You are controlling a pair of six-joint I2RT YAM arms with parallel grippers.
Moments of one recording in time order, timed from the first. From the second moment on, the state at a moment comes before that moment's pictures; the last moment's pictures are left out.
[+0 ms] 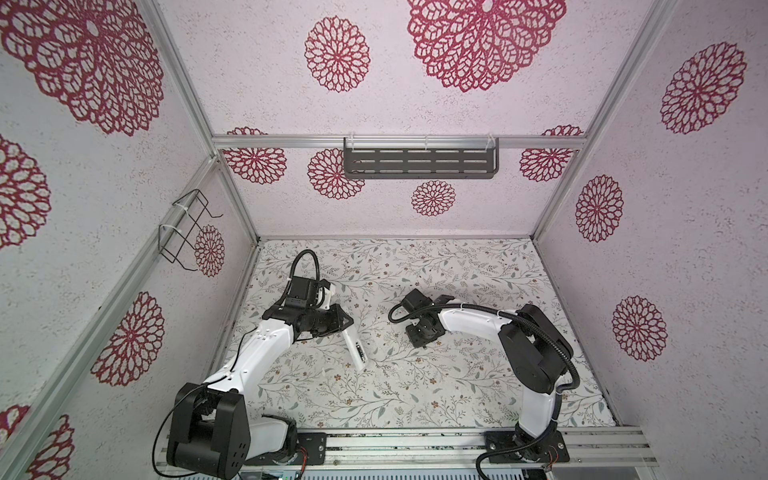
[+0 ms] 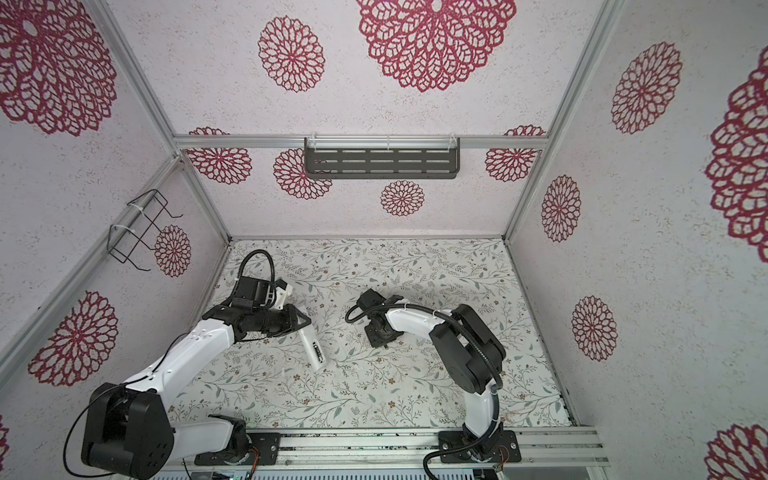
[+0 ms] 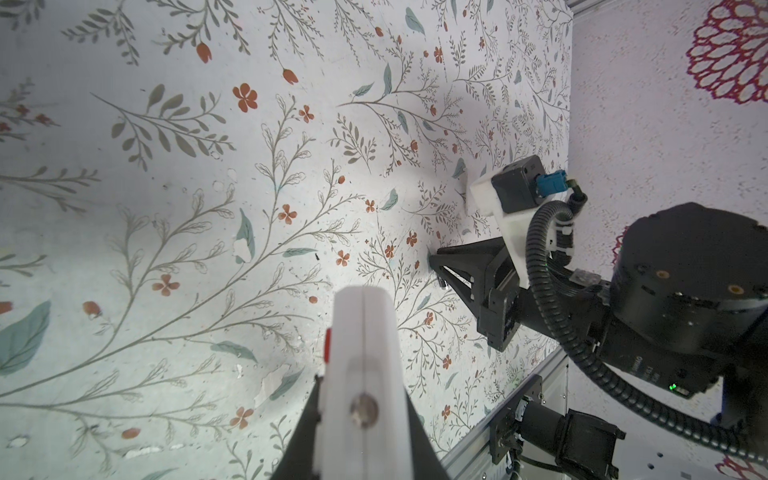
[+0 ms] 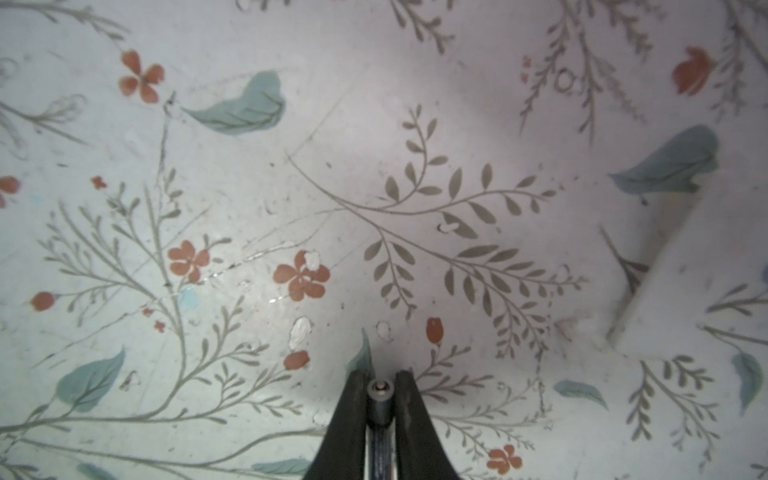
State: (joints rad) left arm -0.22 1.31 0.87 -0.54 0.51 -0.46; right arm 0.77 1.89 1.23 -0.67 0.10 0.30
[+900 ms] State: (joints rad) left arm -0.24 1.22 0.71 -0.18 0.60 -0.58; right arm 0.90 1.47 0.92 0.05 -0.27 0.25
